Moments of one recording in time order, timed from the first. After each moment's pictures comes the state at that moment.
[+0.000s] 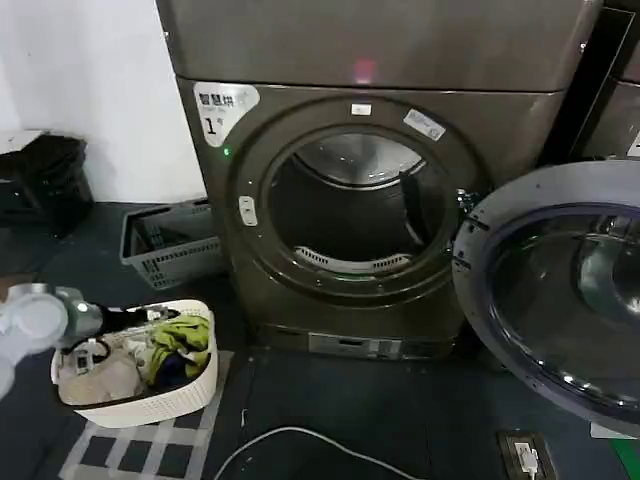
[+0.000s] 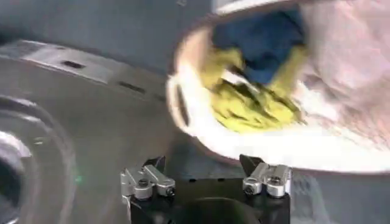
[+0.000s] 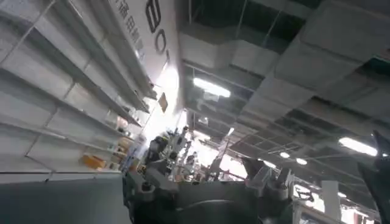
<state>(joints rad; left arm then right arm) 0.90 -0.44 -0.34 -1.61 1.54 -0.83 0.26 -1.73 1.19 2.17 1.30 0.26 0.26 -0.02</state>
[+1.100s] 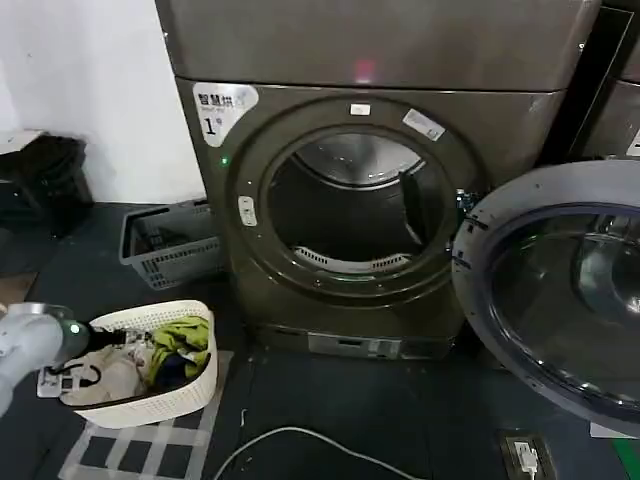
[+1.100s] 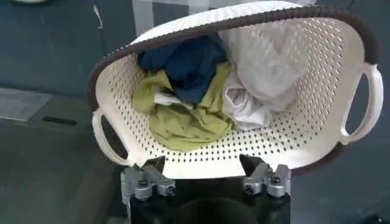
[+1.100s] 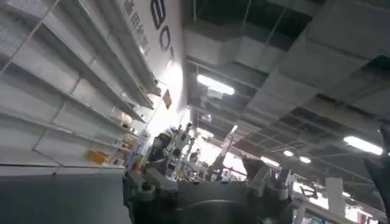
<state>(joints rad) 1.01 -0.41 -0.35 -1.60 1.73 -0.82 0.26 -1.71 1.21 2.15 1.28 0.23 0.28 -0.02</state>
